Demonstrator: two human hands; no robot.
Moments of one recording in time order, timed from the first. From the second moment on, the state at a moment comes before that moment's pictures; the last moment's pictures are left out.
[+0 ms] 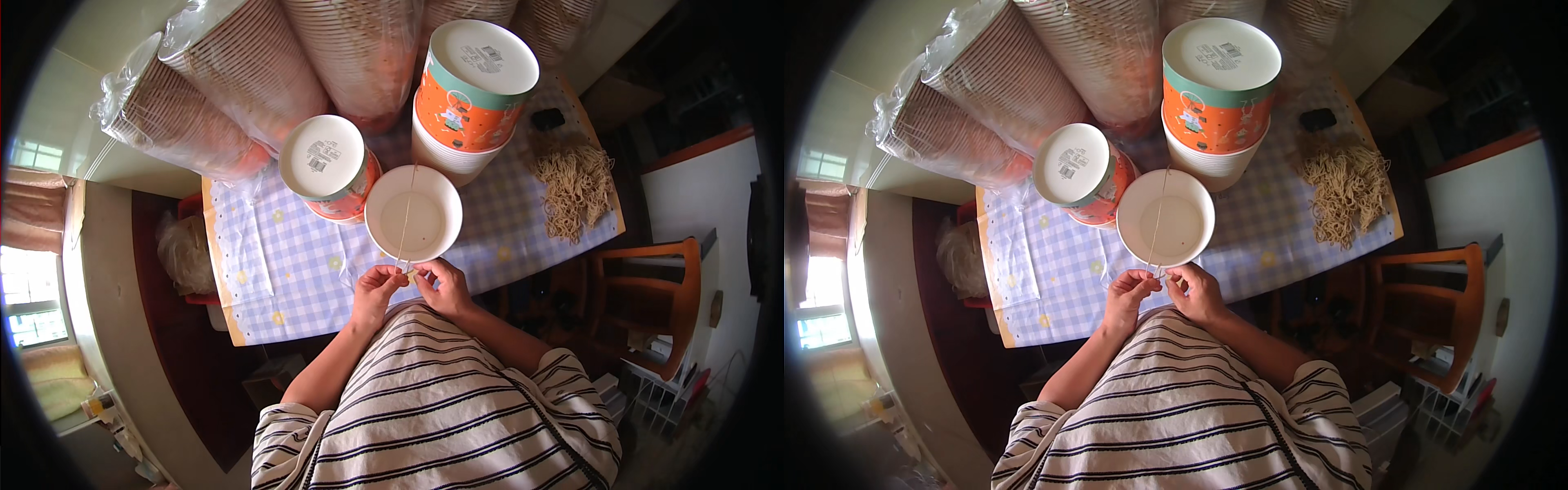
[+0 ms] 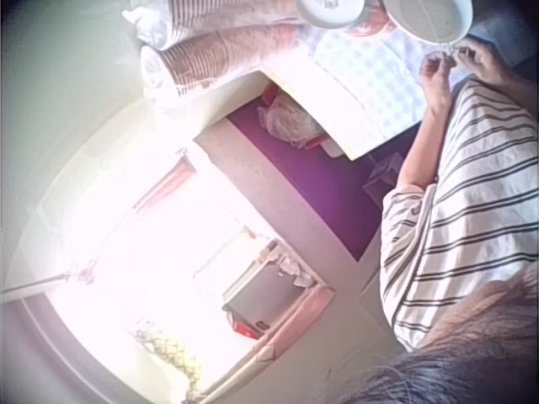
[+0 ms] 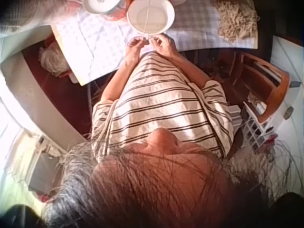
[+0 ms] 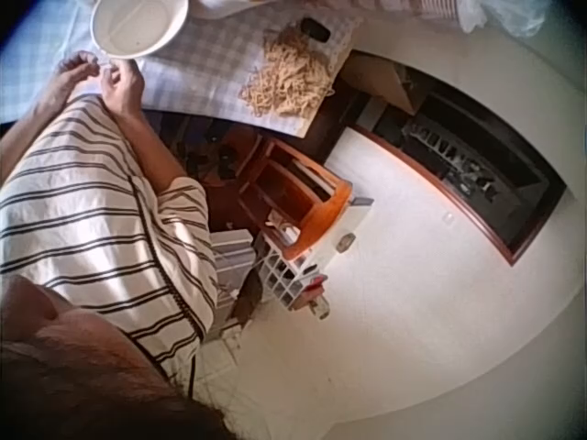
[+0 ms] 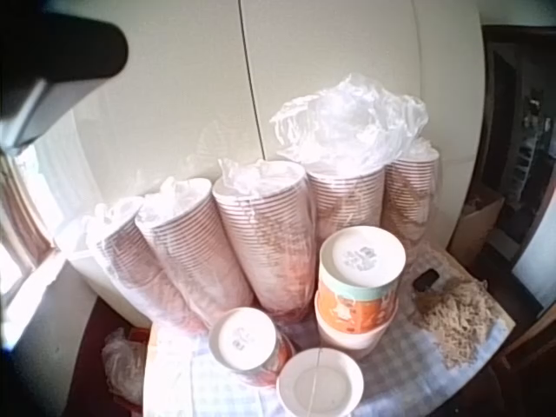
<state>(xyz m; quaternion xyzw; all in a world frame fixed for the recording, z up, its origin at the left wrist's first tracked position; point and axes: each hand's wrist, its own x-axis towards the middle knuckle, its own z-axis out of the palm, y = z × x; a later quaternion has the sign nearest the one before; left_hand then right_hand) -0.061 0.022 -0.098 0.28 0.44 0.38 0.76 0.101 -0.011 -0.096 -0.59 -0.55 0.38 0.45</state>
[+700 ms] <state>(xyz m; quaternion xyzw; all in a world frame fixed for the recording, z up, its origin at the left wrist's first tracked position) -0.058 0.020 -0.099 0.35 0.46 0.38 0.72 0.101 -0.006 -0.104 -0.57 -0.68 0.18 0.42</state>
